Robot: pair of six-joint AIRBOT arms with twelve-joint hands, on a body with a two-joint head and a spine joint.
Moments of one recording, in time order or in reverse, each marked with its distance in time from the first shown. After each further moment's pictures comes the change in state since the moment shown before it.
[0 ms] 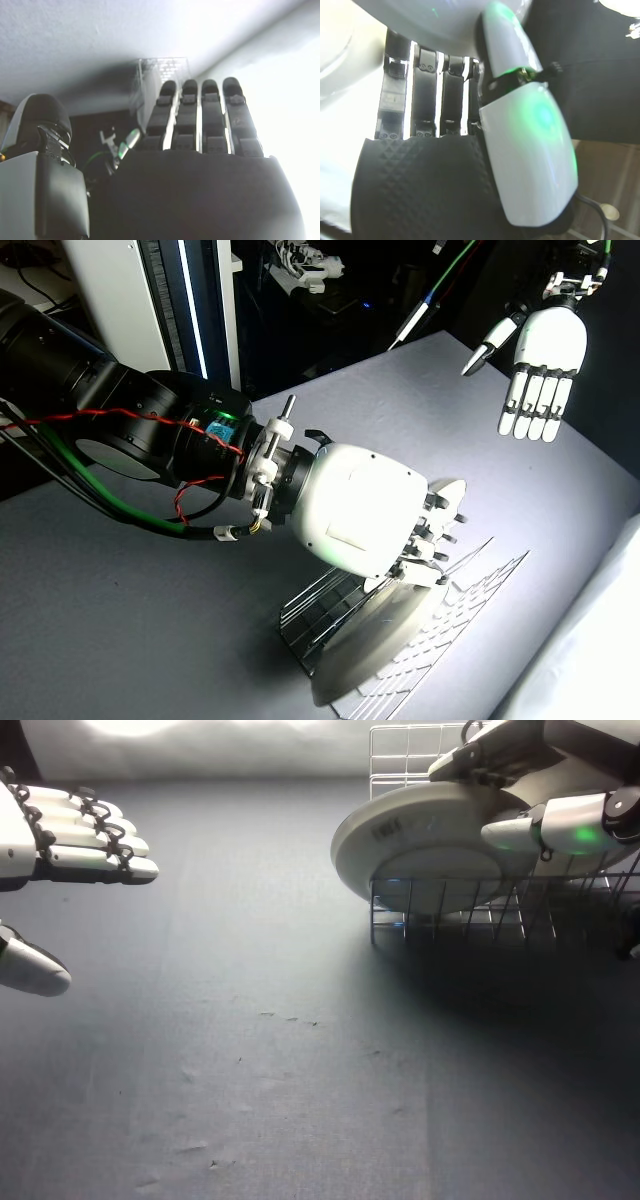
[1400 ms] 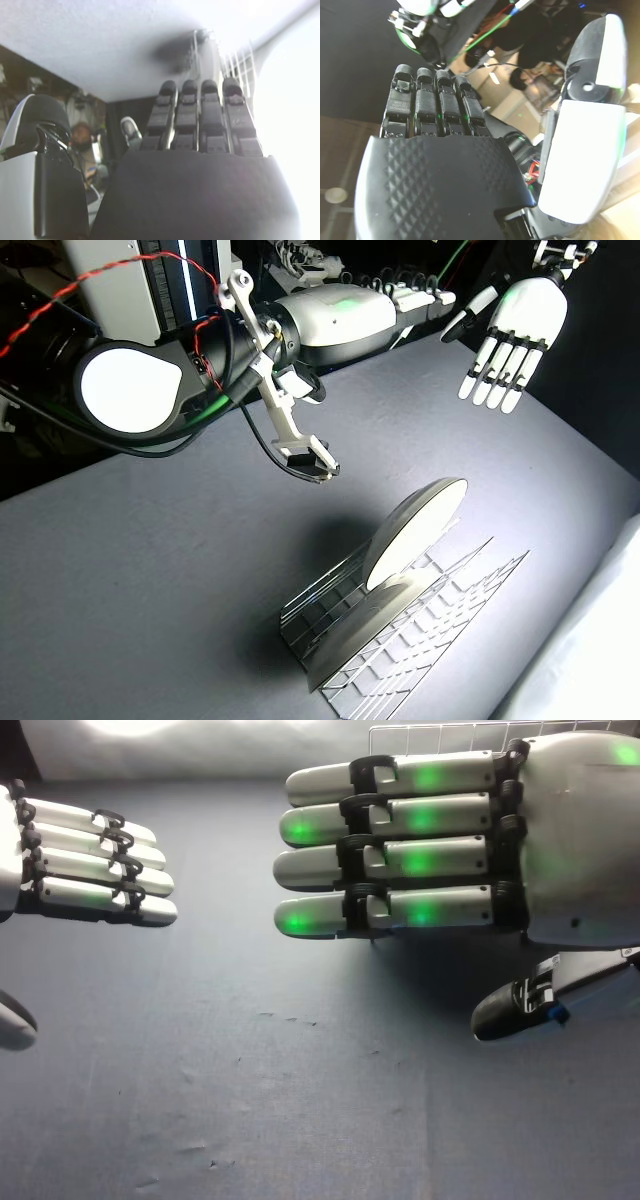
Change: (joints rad) left arm -0.117 0.080 -0.086 0.145 -0.235 -0.006; right arm 0.061 0.060 -0.053 -1.177 0.500 -0.022
